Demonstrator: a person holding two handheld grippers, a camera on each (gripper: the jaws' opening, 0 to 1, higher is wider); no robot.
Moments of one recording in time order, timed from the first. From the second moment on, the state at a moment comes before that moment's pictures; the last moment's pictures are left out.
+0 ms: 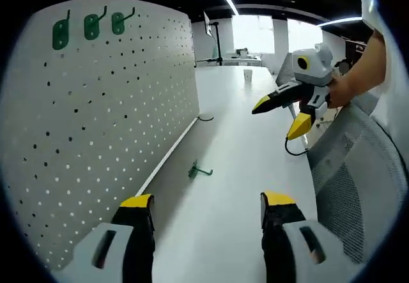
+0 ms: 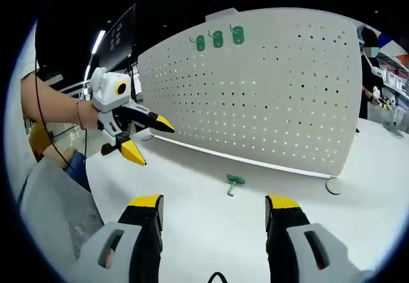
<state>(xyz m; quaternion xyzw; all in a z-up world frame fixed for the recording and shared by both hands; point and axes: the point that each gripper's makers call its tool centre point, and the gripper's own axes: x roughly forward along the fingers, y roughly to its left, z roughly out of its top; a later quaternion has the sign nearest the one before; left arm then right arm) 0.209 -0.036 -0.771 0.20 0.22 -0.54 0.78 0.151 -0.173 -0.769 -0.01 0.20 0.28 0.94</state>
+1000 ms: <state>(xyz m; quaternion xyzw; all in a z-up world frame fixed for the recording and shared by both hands) 0.242 -0.102 -0.813 0.27 0.25 -0.61 0.70 0.149 -0.182 -0.775 -0.01 0.22 0.27 0.94</state>
